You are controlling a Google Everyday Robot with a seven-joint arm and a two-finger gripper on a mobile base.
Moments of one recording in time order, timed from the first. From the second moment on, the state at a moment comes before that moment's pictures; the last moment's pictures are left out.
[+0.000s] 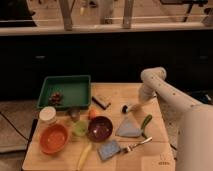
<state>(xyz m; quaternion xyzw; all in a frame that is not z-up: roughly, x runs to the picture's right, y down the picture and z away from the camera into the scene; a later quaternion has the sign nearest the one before) 0.265 0.101 0.929 -0.32 -0.08 -0.16 0.93</state>
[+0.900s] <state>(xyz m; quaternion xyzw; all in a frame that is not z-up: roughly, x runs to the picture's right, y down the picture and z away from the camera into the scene) 0.255 0.053 0.961 -0.30 -0.05 -0.15 0.94</state>
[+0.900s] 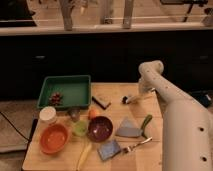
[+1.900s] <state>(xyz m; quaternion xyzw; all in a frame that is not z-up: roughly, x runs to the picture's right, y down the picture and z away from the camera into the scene) 0.293 0.095 0.912 -0.29 -0.09 -0.21 0.93</state>
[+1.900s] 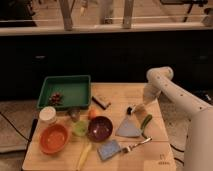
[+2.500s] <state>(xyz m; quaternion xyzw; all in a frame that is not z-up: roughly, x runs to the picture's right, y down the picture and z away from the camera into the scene) 0.305 0.047 0.959 -0.28 -0.07 -0.15 0.95</state>
